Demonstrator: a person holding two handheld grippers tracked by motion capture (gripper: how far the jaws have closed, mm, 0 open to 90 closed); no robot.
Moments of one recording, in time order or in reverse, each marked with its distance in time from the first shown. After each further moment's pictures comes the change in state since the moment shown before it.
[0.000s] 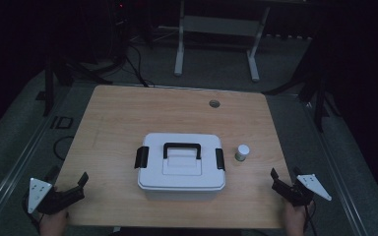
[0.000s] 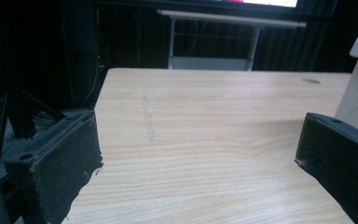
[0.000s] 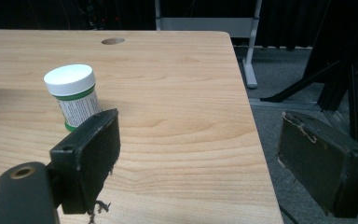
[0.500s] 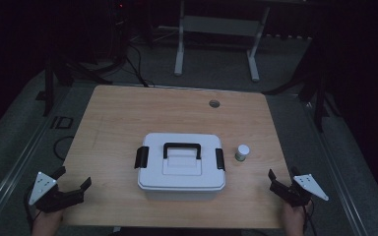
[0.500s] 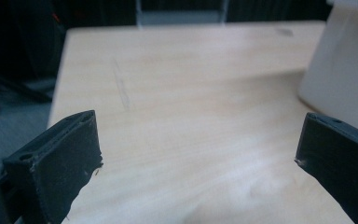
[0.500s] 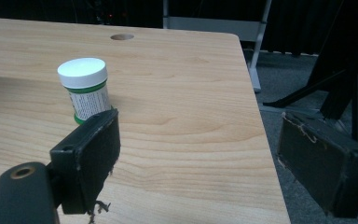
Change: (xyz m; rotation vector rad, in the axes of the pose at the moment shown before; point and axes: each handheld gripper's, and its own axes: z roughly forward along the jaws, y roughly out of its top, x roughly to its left) left arm 0.010 0.007 0.005 0.215 -0.150 0.052; right arm 0.006 0.000 0.000 0.001 0.020 -0.052
